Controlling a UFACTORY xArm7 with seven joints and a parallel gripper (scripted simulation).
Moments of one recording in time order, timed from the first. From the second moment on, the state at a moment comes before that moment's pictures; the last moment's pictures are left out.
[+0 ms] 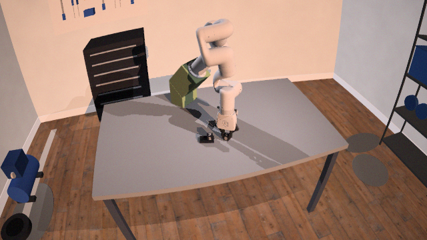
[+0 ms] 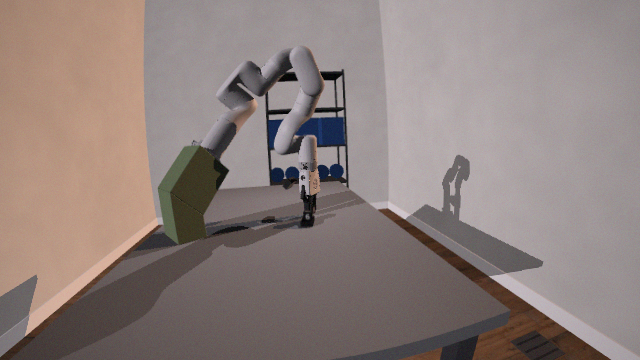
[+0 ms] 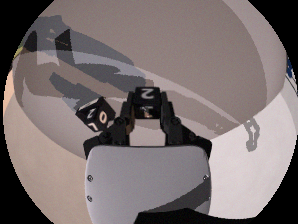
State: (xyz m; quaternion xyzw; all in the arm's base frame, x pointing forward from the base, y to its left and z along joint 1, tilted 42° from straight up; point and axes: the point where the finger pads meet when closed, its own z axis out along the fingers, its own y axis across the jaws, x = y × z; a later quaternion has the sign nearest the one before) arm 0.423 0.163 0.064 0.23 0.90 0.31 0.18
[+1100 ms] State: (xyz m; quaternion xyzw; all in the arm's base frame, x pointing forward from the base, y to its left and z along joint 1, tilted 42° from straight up) arm 0.381 0.120 0.128 0.23 0.90 0.32 0.19
